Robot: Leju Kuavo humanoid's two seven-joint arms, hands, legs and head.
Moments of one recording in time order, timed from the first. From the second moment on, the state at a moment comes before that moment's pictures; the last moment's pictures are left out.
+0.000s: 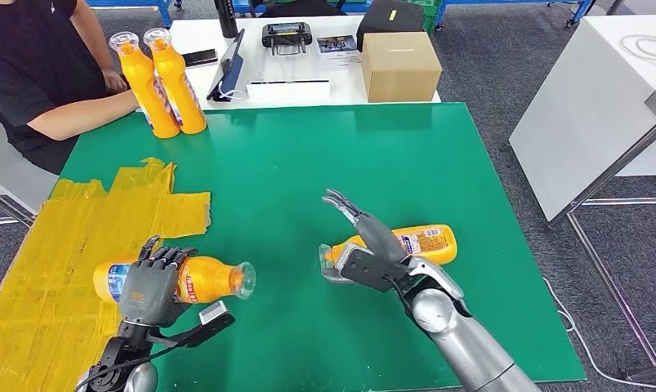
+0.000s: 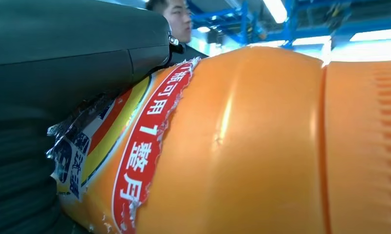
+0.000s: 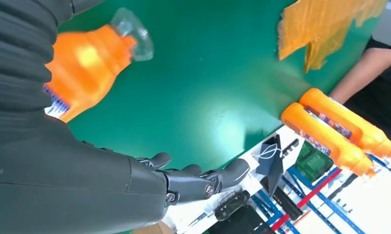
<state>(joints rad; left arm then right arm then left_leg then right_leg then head) 0.02 -0.03 -0.04 -1.40 -1.41 0.50 -0.23 -0.31 -0.13 0.55 -1.38 0.37 0.11 -0.17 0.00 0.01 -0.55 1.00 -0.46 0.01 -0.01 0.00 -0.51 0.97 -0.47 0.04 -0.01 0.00</state>
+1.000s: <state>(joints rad) -0.17 0.17 0.03 -1.00 -1.36 0.25 -0.27 -0.27 -0.38 0.53 -1.48 0.41 0.22 -0.17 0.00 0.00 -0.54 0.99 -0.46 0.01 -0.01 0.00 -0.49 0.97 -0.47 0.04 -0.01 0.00</state>
